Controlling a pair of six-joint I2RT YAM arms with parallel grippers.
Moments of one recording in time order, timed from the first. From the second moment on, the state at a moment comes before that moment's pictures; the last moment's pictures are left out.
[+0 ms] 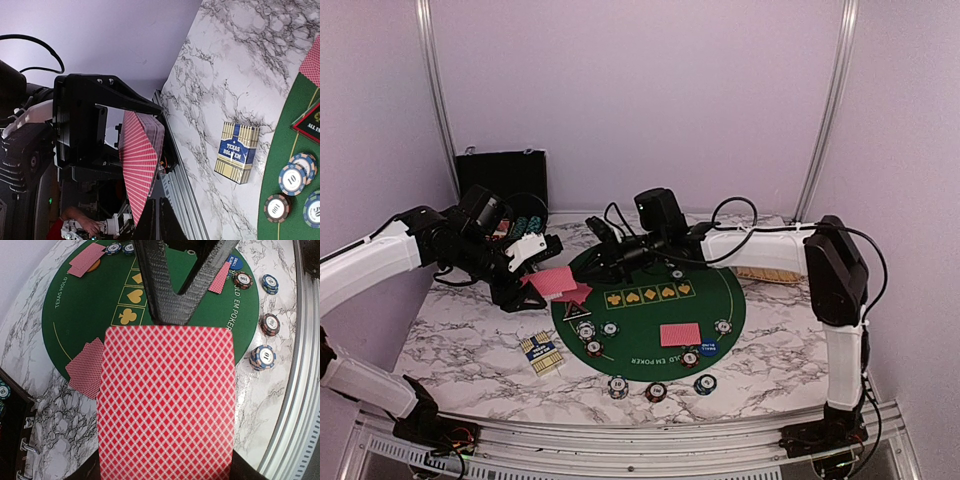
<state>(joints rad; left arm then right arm) -0.59 1.29 1.13 -0.84 0.28 0.50 0.82 2.08 1.61 0.03 -0.95 0.89</state>
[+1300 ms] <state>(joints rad) -0.59 1.29 1.12 -0.84 0.28 0.50 0.86 2.11 1.59 0.13 -0.98 0.99</state>
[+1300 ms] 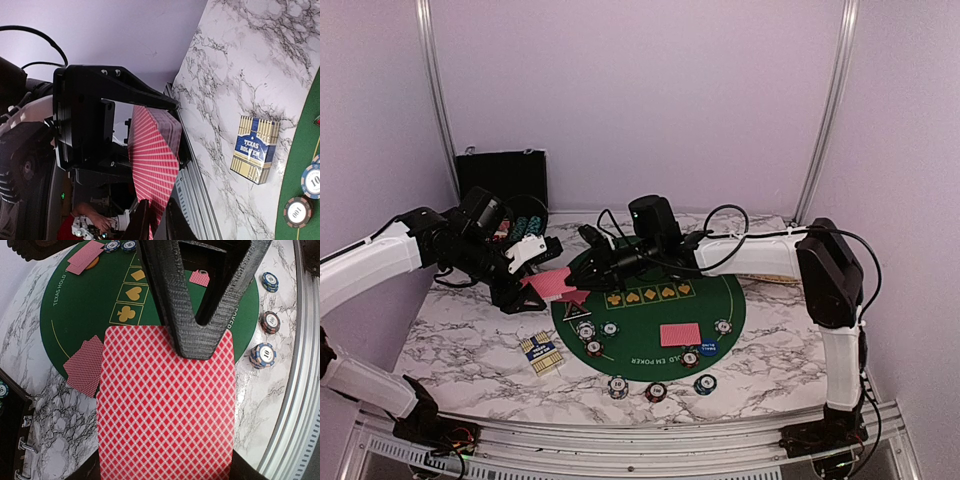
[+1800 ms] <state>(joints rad) -0.59 1.29 1.12 -0.84 0.28 0.50 0.84 2.07 1.57 0.09 -0.98 0.95</state>
